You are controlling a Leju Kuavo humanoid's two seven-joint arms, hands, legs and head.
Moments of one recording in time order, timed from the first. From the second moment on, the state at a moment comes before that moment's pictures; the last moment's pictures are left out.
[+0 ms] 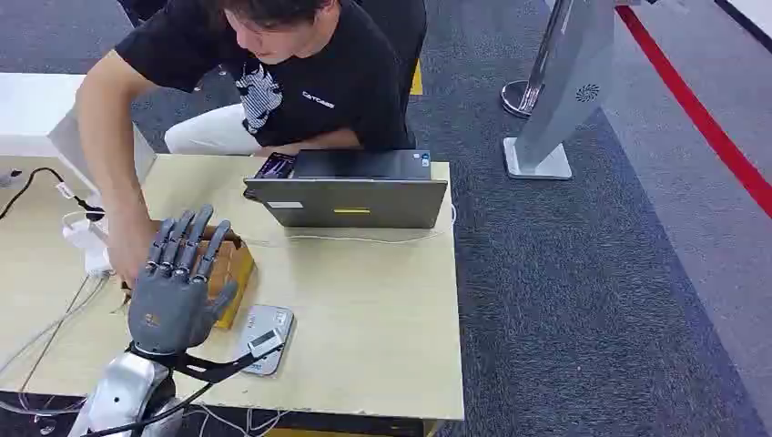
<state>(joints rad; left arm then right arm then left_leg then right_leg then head) 0.01 0.18 -0.07 -1.77 -1.47 0.50 -0.13 -0.08 -0.09 0.73 -0.14 -1.01 -0.11 -0.02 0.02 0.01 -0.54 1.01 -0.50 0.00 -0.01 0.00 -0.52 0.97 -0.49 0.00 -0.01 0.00</state>
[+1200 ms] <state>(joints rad) -0.02 0.19 -0.04 -1.58 -1.44 0.54 -0.18 -0.08 -0.09 0.77 -0.14 -1.01 -0.11 -0.02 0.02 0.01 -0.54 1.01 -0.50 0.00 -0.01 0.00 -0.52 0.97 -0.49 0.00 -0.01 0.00</state>
